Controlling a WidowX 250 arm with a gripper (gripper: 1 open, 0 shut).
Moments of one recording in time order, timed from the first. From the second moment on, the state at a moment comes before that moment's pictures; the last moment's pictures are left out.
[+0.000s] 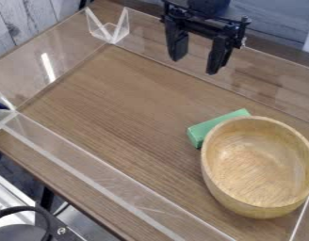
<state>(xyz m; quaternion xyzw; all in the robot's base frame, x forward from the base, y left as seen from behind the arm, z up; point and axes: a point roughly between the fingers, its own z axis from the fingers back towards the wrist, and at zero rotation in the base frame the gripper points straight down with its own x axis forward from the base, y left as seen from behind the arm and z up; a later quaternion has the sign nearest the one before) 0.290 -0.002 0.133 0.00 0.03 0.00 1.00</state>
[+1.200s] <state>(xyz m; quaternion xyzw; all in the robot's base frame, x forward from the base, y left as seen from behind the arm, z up) 0.271 -0.022 0.038 -0.01 0.07 -0.09 0.99</state>
